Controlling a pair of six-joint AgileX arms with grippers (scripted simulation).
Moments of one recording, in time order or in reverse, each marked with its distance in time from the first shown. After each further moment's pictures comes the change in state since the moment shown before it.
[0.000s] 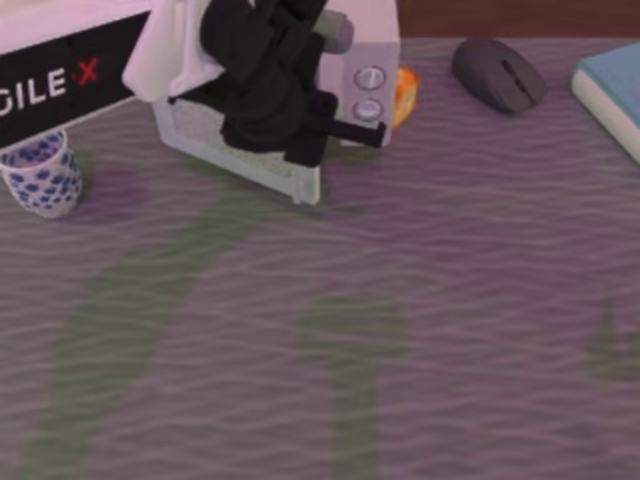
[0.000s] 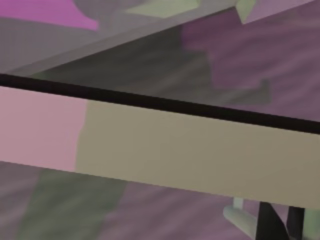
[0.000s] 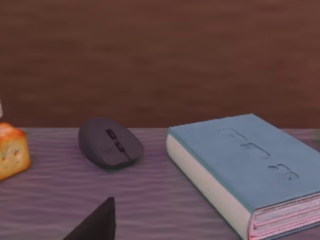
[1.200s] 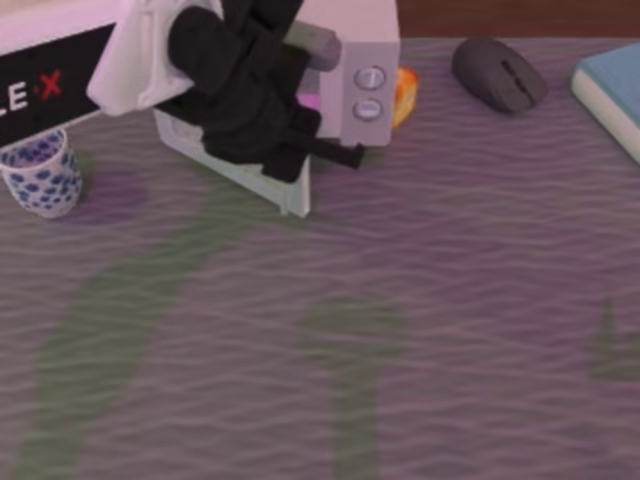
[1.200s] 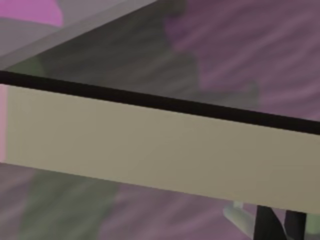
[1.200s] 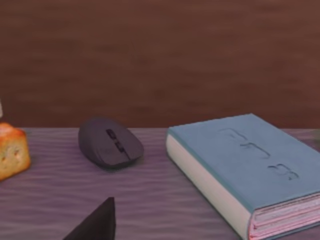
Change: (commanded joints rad) left arm 0.027 -0.064 -0.097 0.024 0.063 0.109; right arm 0.000 0.000 0.000 0.000 0.000 0.000
